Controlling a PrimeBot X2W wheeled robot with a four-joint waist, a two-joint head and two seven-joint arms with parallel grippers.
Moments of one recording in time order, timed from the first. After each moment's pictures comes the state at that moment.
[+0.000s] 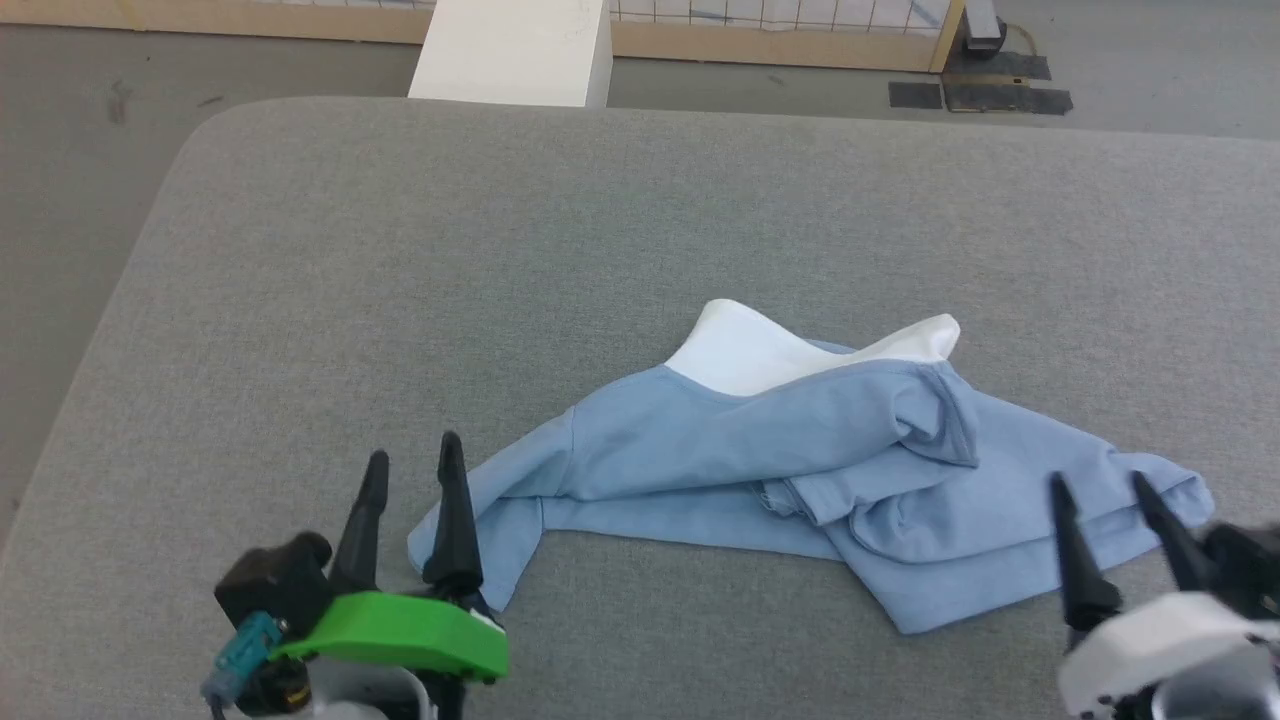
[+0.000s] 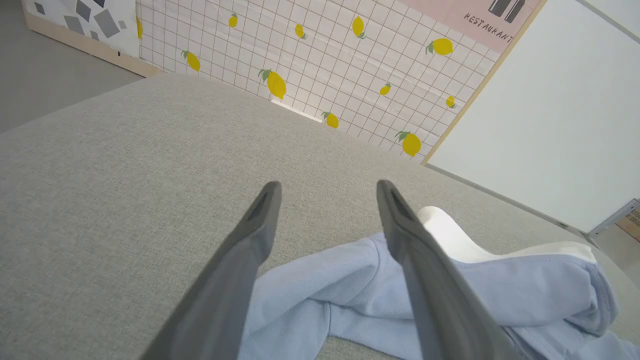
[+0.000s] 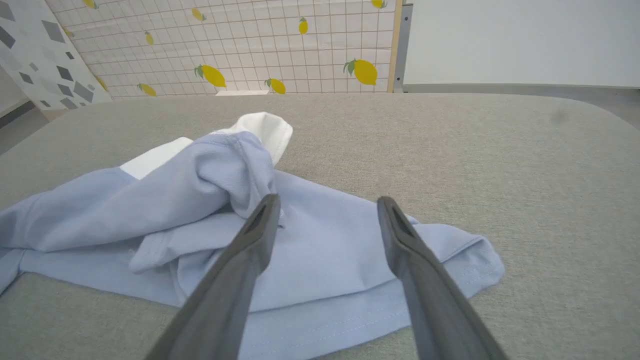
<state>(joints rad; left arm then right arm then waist) -0.02 0.27 -0.40 -0.13 -0.69 0.32 -0.26 0.13 -0.05 -0.15 -0.16 0.15 0.13 0.11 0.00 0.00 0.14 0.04</state>
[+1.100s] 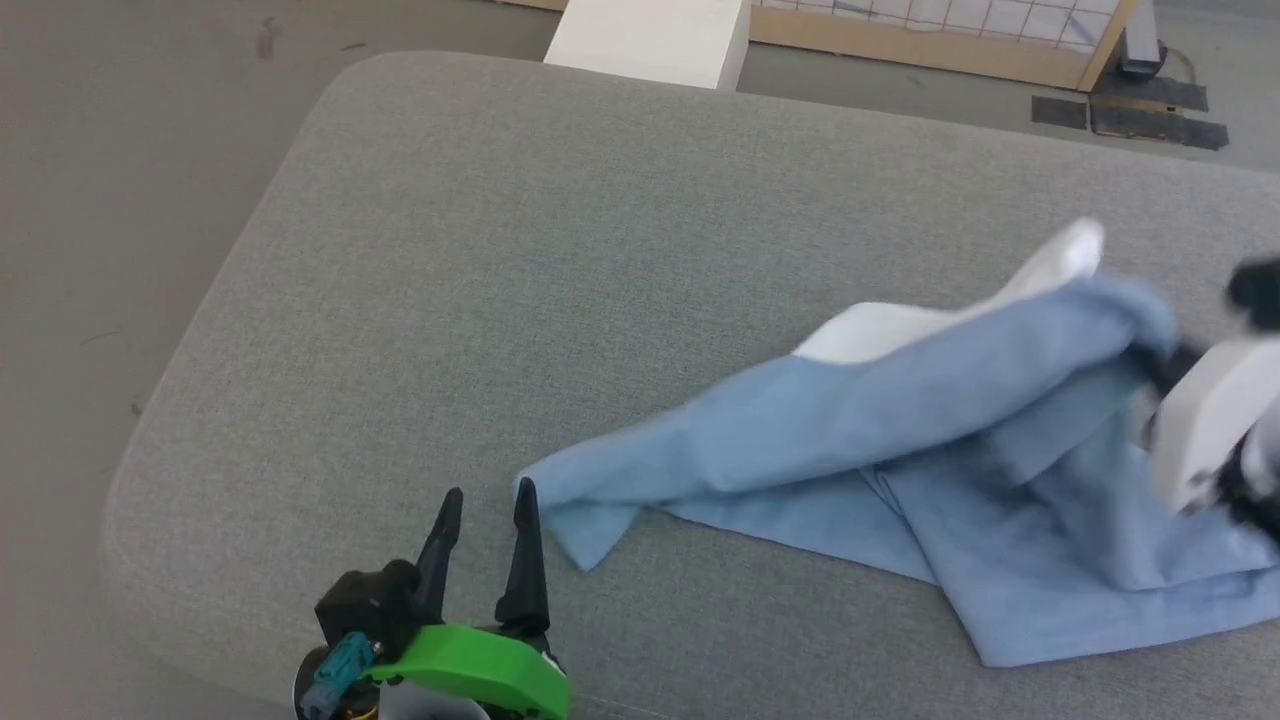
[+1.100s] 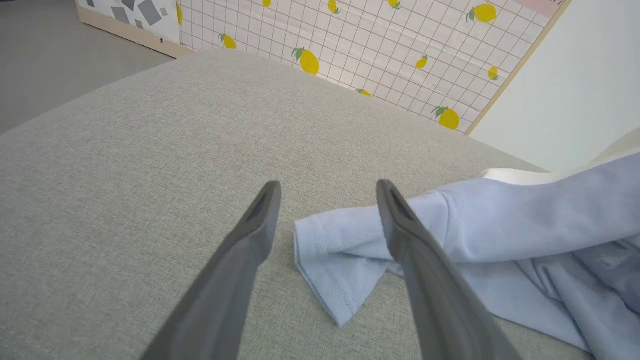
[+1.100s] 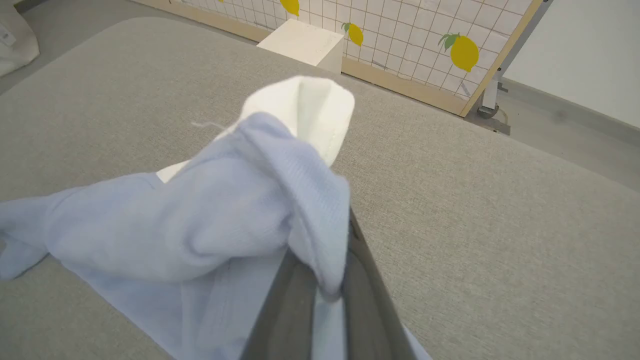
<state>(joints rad) 0.00 0.19 -0.45 -0.02 -0.57 0.27 -0.26 -0.28 -0.40 0.00 -0.03 0.40 0.13 0.61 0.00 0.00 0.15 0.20</state>
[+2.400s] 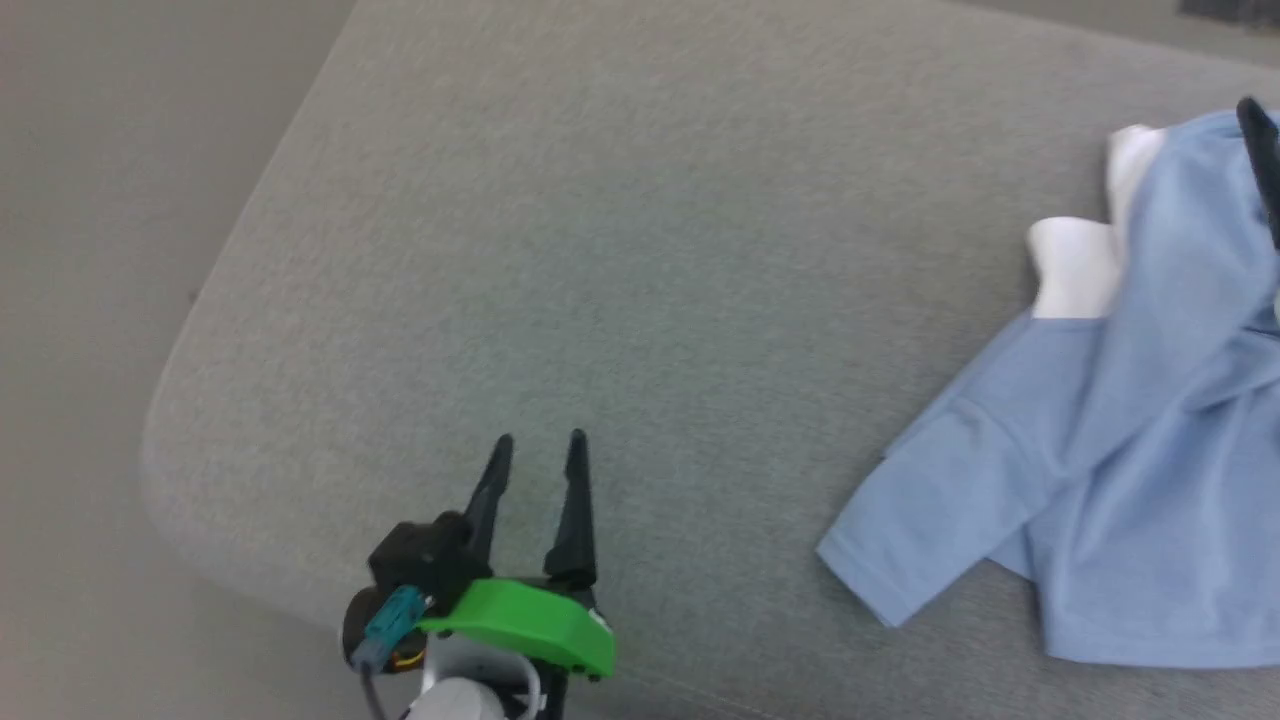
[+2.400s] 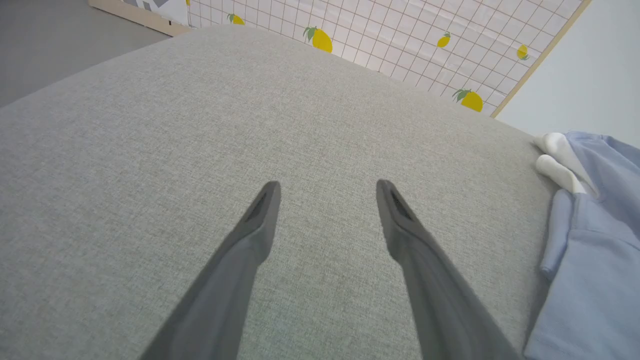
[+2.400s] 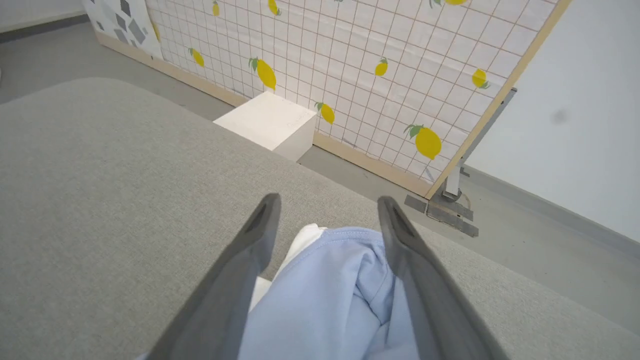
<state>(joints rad) -0.09 0.07 -0.41 0.07 -0.46 0.18 -0.26 -0.59 -0.57 0.05 0.20 0.34 0.13 0.32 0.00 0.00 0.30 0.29</state>
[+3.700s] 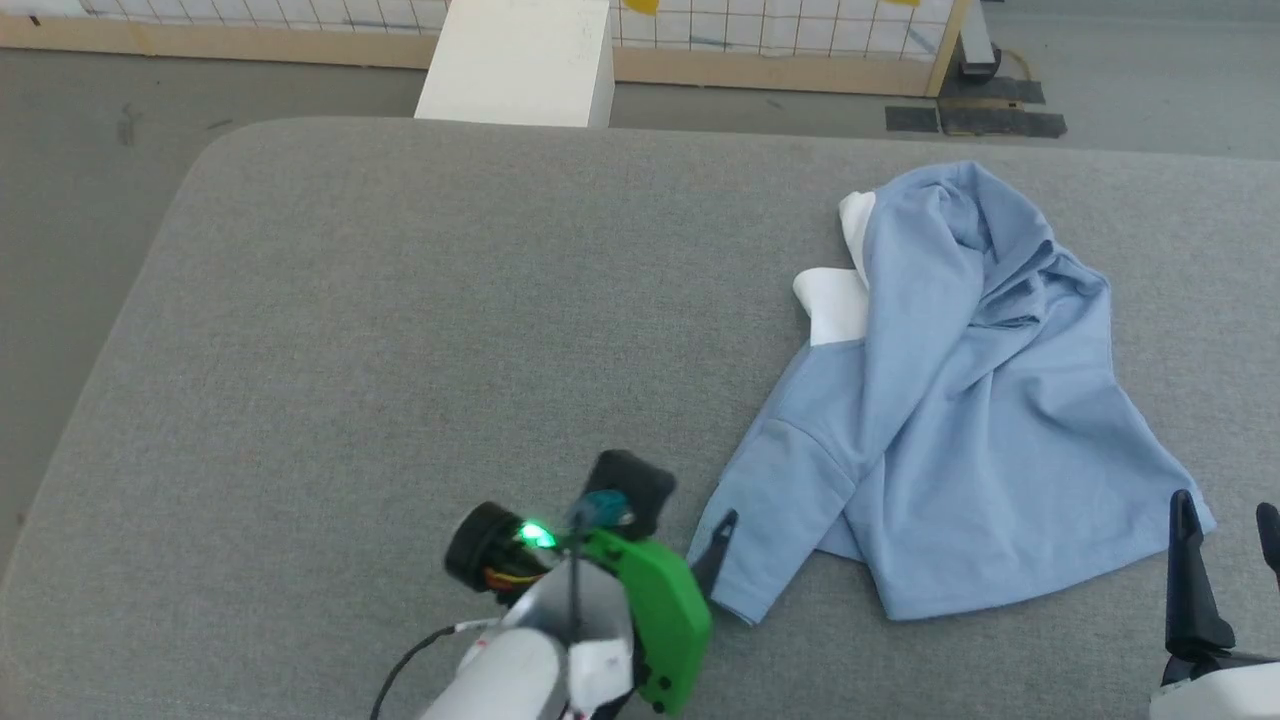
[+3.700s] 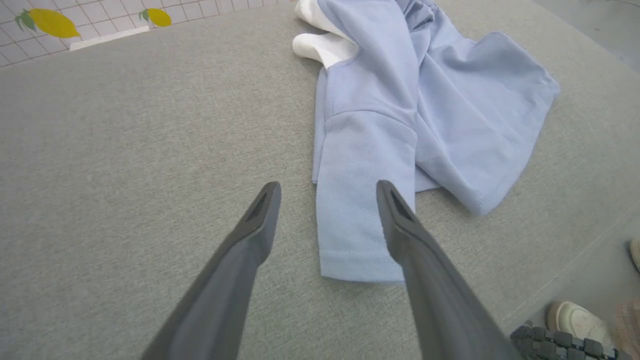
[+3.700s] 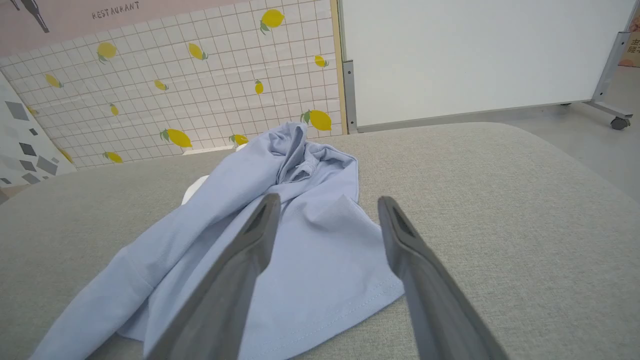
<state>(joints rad) -0.24 0.15 -0.62 0.02 -0.31 0.02 0.34 0.20 -0.05 -0.28 -0.17 0.23 0.13 -0.05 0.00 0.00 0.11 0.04</state>
